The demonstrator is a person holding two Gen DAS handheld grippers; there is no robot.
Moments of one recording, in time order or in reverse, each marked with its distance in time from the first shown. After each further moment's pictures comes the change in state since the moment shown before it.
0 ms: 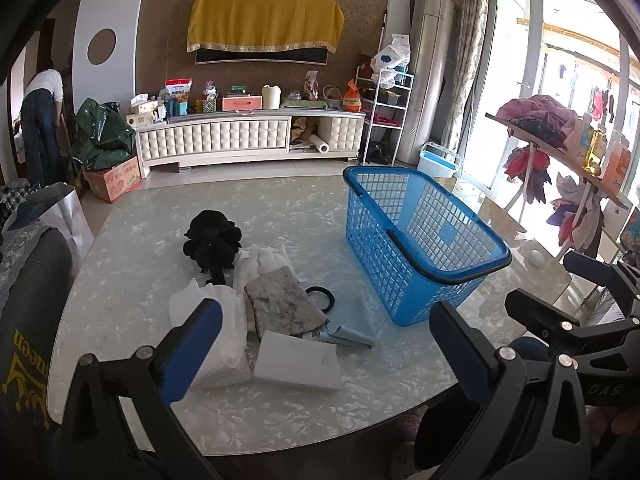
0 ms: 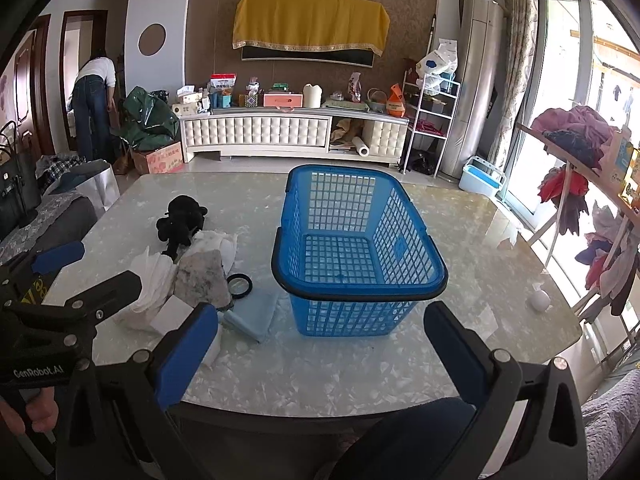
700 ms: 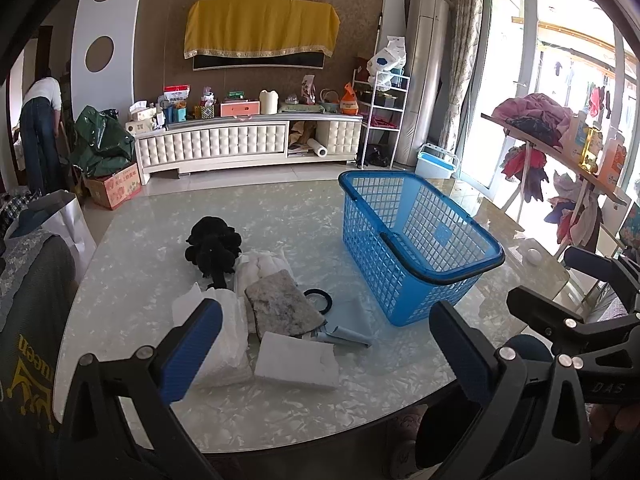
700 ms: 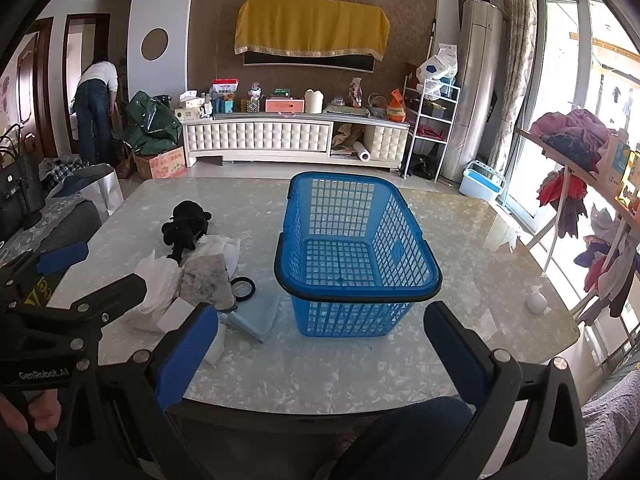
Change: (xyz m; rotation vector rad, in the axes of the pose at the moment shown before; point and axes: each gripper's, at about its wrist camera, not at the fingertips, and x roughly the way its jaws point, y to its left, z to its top) left arm -0.009 -0.004 0.002 0.015 -0.008 0.003; right arm -0.008 0.002 0.001 0.003 -0.017 0.006
